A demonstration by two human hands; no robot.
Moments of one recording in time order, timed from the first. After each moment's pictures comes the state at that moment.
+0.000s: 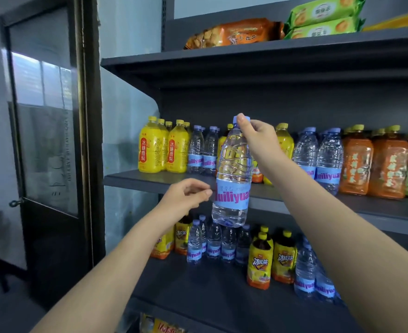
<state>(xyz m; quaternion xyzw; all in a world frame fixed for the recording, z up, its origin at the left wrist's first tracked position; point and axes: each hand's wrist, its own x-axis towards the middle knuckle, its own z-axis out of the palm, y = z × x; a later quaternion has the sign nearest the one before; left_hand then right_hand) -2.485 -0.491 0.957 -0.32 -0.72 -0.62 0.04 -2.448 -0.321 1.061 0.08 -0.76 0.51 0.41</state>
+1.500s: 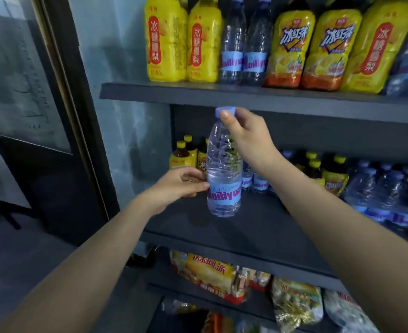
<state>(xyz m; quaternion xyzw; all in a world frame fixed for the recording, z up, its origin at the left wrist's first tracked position) -2.670 -0.584 0.779 -0.28 -0.74 -0.59 -0.17 -2.610 -0.424 0.864 0.04 -0.82 0.45 0.35</state>
